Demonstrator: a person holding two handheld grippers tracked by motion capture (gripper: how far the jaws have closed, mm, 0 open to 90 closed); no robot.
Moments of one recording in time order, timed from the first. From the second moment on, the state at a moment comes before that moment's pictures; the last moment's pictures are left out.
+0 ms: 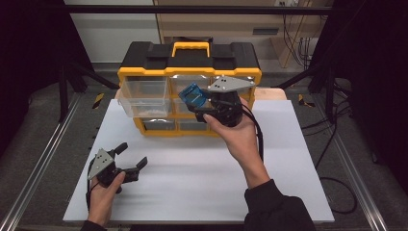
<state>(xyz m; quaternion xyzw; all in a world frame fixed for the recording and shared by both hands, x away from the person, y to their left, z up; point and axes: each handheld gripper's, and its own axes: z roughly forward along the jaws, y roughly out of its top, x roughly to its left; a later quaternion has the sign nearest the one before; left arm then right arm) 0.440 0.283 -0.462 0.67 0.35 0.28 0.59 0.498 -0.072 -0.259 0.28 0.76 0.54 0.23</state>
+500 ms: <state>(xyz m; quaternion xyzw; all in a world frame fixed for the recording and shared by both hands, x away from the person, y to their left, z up) 0.440 0.283 -0.461 0.67 0.35 0.28 0.59 0.503 -0.067 -0.247 0.28 0.75 0.56 0.21</state>
